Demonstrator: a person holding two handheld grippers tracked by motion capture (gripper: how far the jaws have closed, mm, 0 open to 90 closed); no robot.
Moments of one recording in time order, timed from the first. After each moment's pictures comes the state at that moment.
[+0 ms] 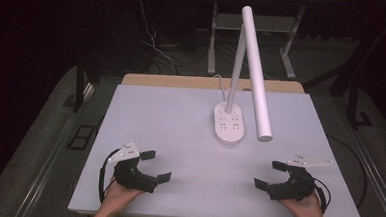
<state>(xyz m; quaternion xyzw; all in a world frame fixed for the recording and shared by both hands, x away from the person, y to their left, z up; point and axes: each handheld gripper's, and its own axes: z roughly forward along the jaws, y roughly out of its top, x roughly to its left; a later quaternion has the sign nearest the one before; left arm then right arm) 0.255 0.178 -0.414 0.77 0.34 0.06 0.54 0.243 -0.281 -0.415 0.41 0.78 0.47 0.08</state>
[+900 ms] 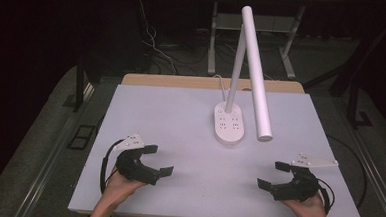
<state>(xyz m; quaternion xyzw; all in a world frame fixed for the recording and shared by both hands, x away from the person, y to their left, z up) 0.272 0.169 -0.393 0.79 0.33 0.05 0.51 0.241 -0.289 -0.414 0.42 0.77 0.47 0.07</state>
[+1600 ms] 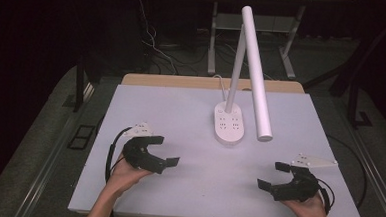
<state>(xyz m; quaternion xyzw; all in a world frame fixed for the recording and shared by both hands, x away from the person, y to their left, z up) 0.297 0.154 -0.375 0.81 0.32 0.04 0.49 0.241 -0.289 -0.415 0.42 0.78 0.47 0.07</state>
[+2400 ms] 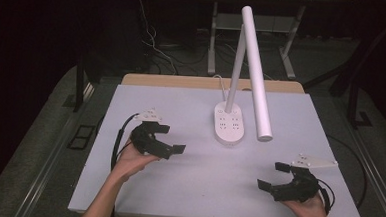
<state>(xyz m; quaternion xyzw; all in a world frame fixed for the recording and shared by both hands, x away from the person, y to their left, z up) 0.330 0.139 -0.360 0.82 0.31 0.04 0.48 0.241 -0.289 -0.416 0.41 0.78 0.47 0.07</state>
